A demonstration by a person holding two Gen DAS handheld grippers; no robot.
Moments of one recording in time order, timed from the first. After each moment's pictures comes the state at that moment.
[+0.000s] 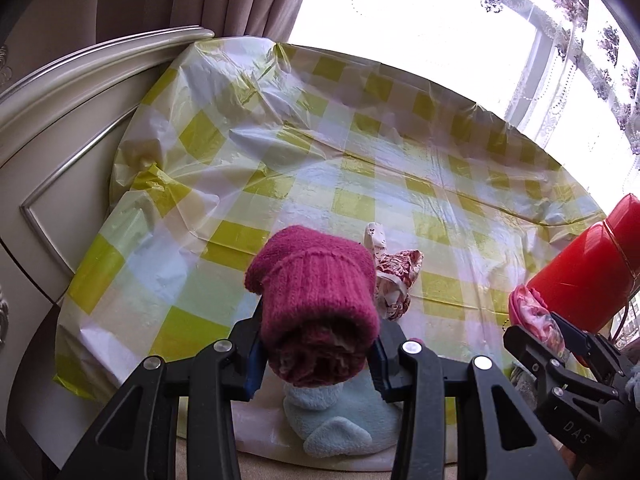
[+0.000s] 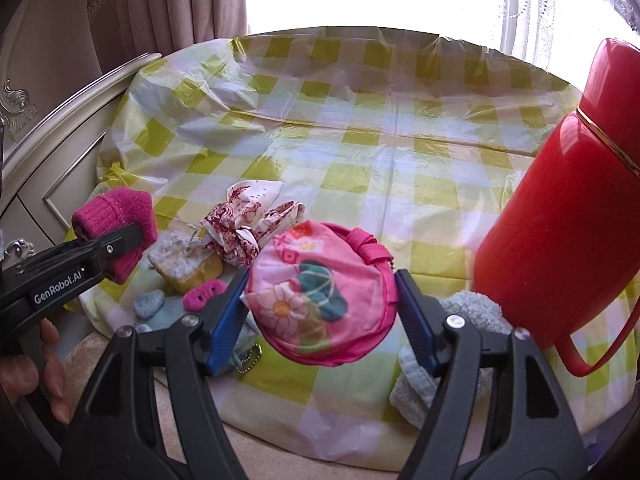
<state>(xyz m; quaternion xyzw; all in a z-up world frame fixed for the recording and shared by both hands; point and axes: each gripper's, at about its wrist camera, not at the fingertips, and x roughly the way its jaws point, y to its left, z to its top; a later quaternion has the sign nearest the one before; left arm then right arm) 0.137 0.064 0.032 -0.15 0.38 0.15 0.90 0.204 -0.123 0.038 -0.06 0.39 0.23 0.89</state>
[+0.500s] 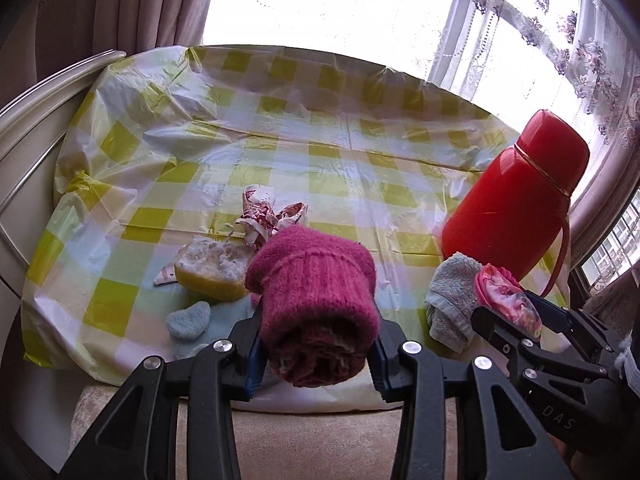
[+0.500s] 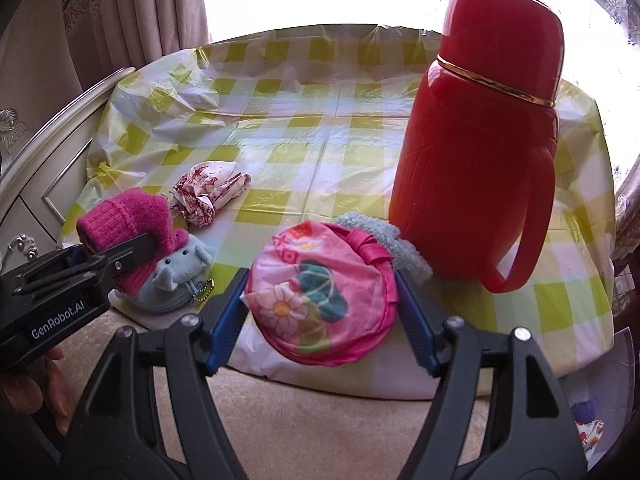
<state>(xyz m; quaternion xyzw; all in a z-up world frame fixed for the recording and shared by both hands) 0.121 -0.037 0.040 -0.11 0.40 0.05 0.91 0.164 -0.205 0.044 -0.03 0.40 0.18 0.90</state>
